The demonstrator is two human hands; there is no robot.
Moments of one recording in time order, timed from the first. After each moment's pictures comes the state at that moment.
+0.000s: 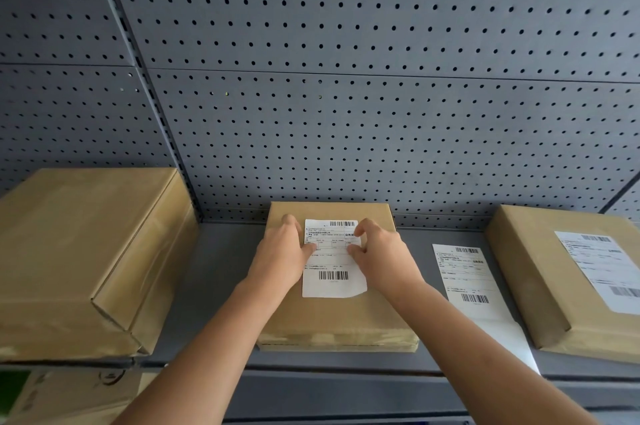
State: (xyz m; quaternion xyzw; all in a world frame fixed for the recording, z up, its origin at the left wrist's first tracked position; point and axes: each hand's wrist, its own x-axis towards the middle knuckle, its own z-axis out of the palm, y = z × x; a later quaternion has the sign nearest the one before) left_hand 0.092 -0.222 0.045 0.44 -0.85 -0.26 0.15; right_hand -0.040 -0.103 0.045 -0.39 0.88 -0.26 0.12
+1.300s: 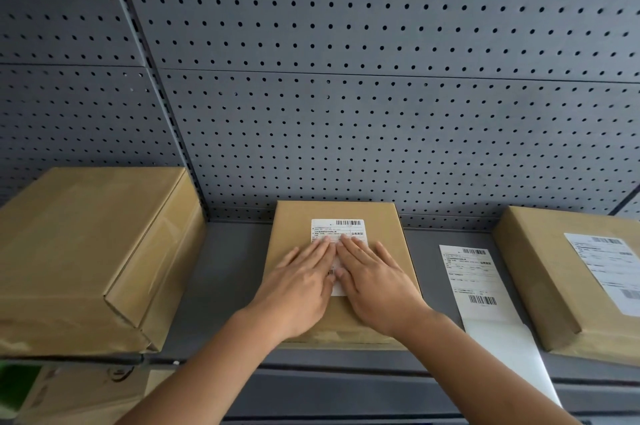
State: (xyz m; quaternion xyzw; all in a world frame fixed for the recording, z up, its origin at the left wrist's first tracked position) left_hand 0.125 -0.192 0.033 0.21 -0.97 -0.09 0.00; right_hand -0.011 -0.082 0.022 -0.60 0.79 -0.10 0.03
